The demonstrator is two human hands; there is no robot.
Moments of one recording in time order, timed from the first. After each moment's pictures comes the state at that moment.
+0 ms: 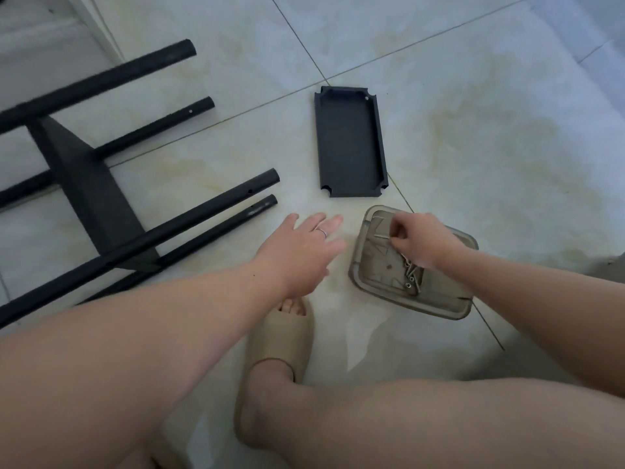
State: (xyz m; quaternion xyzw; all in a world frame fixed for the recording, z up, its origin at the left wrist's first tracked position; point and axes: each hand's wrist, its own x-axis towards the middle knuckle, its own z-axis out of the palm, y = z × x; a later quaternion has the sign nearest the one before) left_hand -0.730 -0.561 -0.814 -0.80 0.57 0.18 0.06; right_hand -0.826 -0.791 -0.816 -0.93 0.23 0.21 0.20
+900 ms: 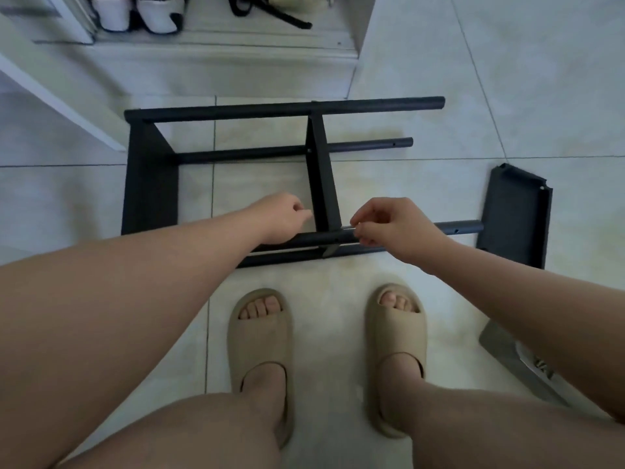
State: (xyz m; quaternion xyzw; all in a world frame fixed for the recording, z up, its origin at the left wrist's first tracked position) left_hand -0.616 -0.248 -0.772 -0.91 0.04 0.33 -0.26; right_hand -0.665 -0.459 -0.741 -0.86 0.08 0.23 0.46
